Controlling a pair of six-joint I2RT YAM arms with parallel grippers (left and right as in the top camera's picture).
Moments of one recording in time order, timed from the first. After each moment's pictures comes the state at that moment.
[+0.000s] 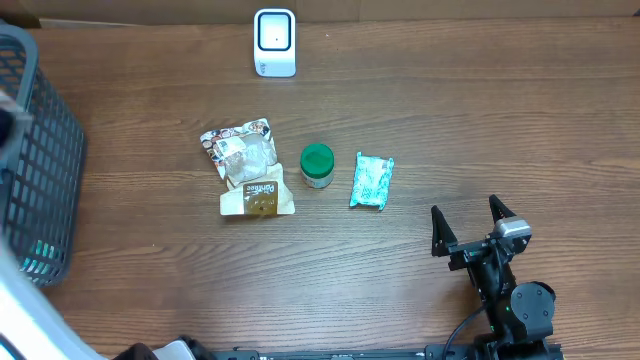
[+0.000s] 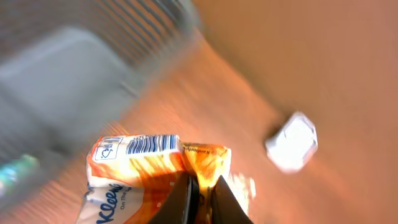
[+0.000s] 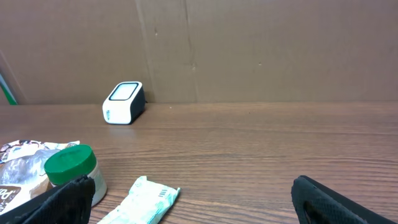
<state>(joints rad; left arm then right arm) 0.51 1.45 2.04 -1.32 0.18 -0.39 0.14 0.01 0.02 -0.03 -0.07 0.10</state>
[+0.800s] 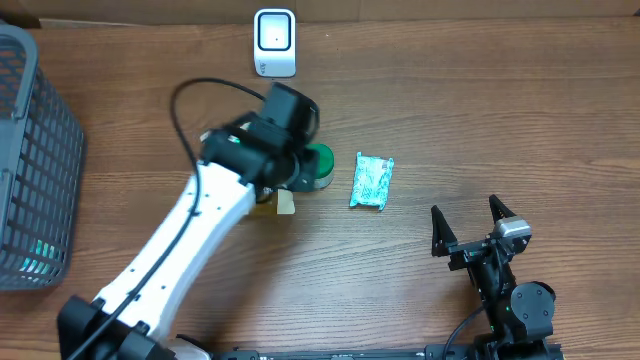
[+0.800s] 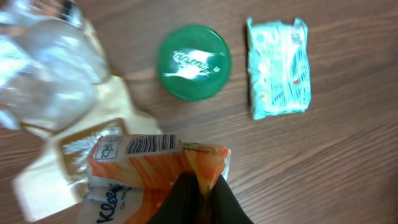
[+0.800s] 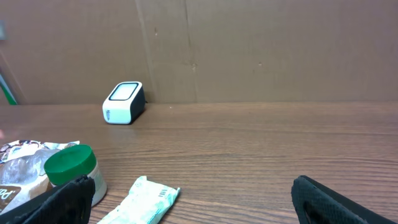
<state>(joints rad) -0.52 1.57 1.39 -0.99 0.04 -0.32 0.14 0.01 0.02 -0.03 -0.07 0.10</state>
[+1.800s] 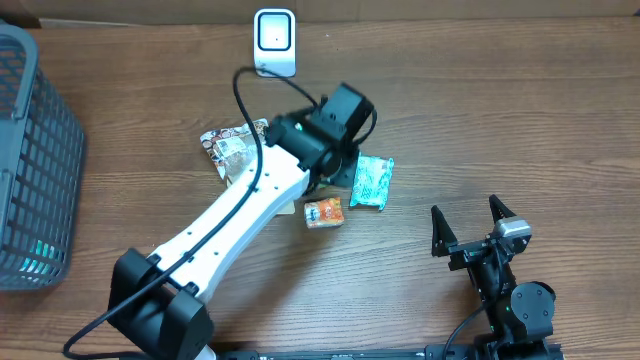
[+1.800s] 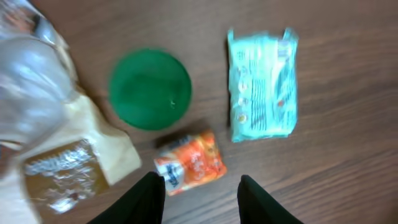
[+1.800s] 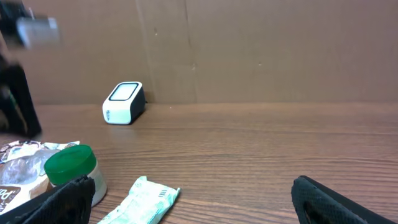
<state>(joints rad) -0.66 1.77 1.61 -1.06 -0.09 -0.45 0.14 0.01 0.02 -0.03 -0.07 0.10</state>
